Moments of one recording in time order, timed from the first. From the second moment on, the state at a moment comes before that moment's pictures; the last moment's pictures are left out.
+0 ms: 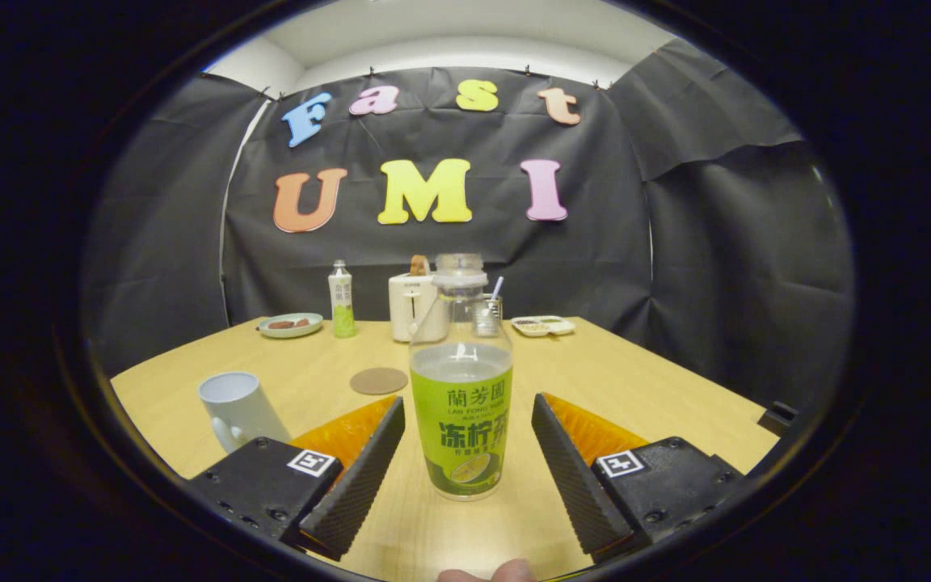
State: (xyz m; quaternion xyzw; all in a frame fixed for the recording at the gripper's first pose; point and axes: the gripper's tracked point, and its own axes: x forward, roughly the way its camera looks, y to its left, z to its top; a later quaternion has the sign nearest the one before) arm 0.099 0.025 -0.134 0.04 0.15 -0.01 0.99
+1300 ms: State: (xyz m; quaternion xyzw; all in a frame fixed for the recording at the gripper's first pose) arm 0.111 0.063 -0.096 -0.09 0.18 0.05 0.98
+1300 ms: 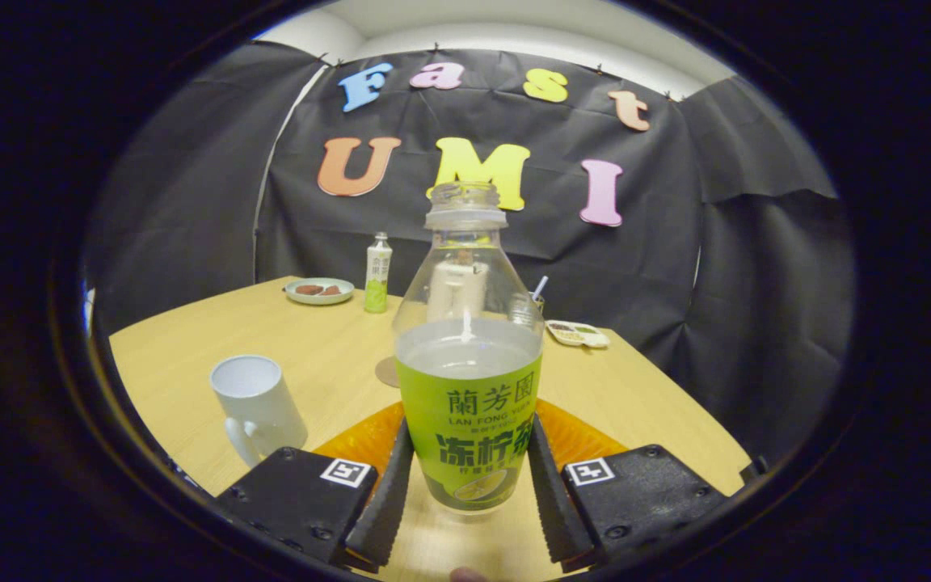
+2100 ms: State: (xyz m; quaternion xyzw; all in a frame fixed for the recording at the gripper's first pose) arm 0.143 0.095 -0.075 -0.43 0.17 0.08 0.89
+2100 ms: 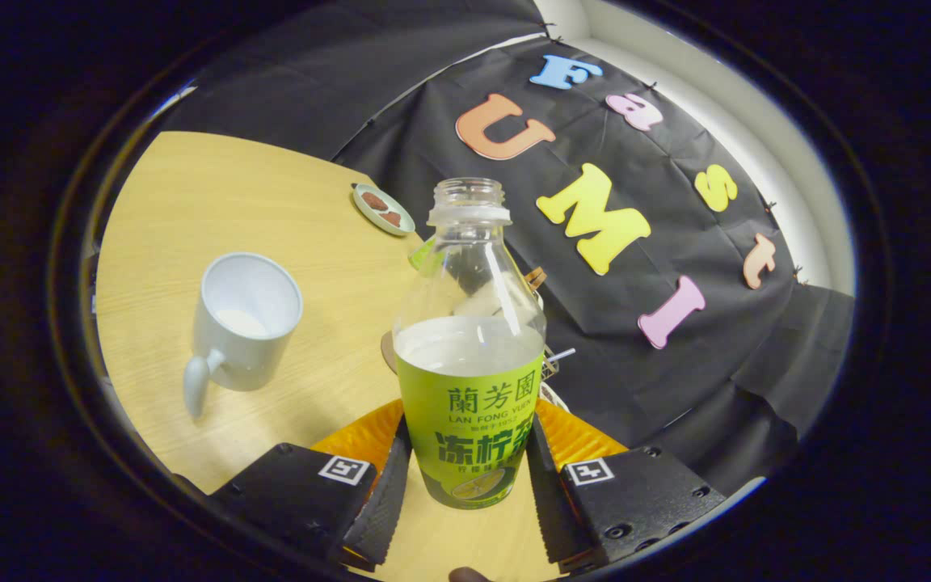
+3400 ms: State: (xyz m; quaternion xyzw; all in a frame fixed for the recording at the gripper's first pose) arm 0.174 0.103 -0.052 -0.70 0.03 0.02 0.71
